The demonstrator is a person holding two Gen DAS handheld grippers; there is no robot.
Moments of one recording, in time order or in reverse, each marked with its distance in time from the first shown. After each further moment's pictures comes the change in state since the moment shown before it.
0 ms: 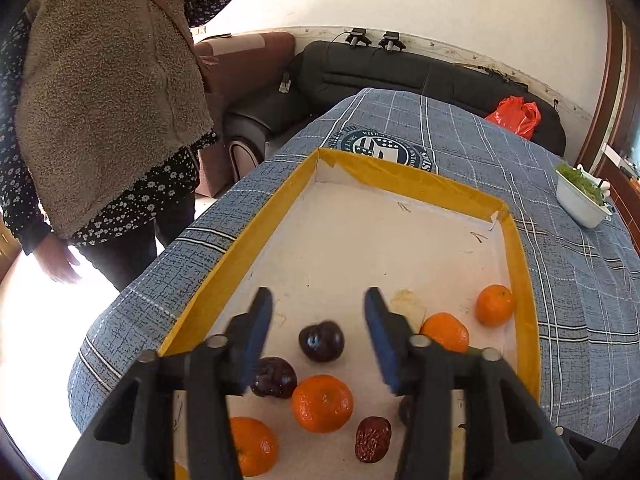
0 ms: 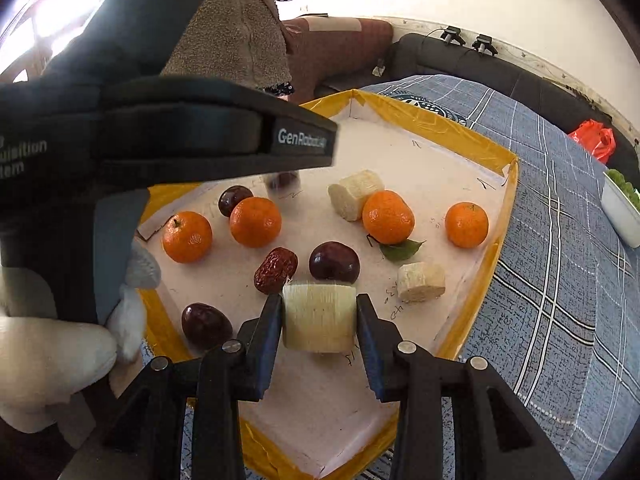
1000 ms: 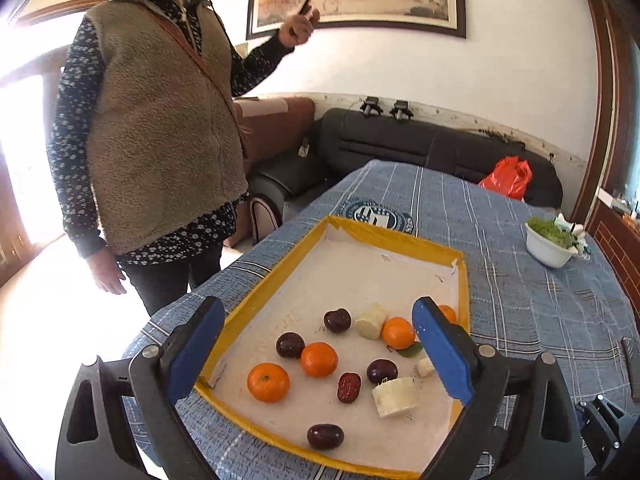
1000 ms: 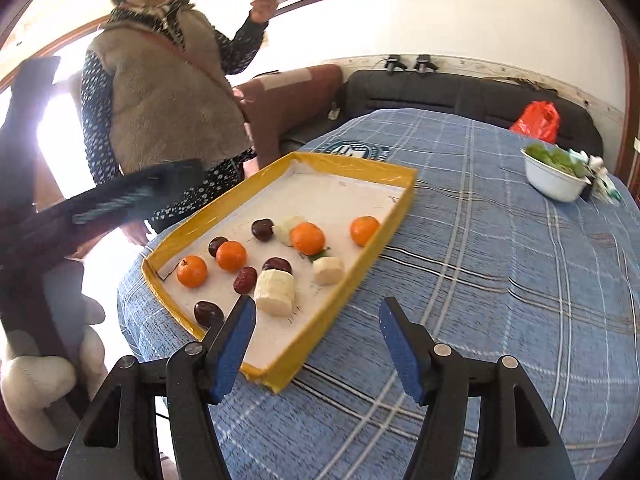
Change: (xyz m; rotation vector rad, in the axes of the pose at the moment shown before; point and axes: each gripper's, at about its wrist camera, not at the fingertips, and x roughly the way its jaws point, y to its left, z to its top) left arm -0.127 -0.004 -0.030 -0.061 -0.253 0.049; right arm -0.108 -0.043 -0.037 0.193 -0.189 -0.042
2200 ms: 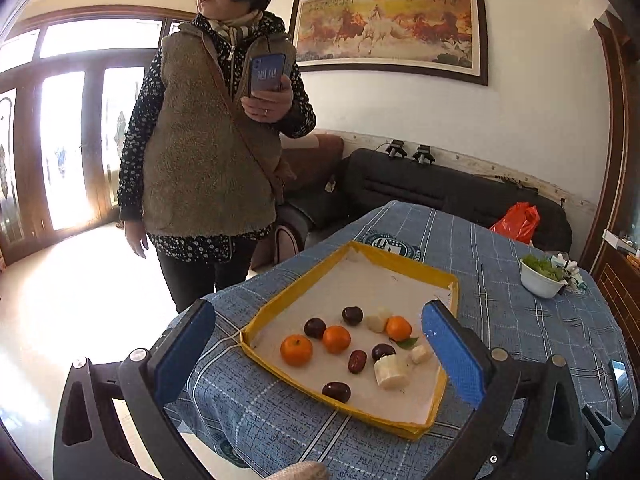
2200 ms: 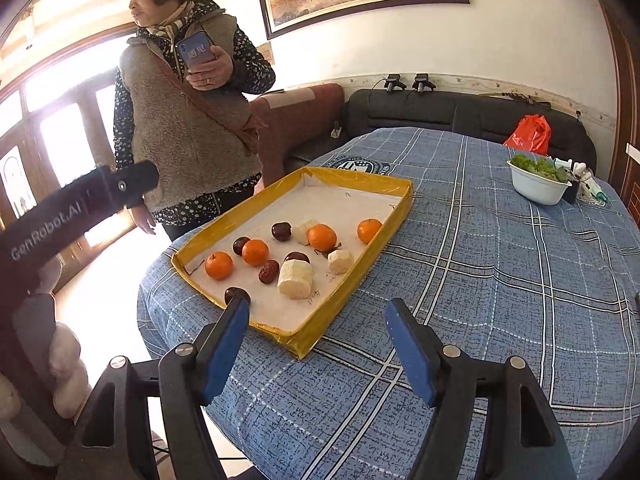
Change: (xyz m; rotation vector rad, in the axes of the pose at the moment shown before) left arm -0.077 0.009 -0.039 -0.098 -0.123 0.073; right arm -0.047 0.018 -0.026 -0.016 -0.069 0.001
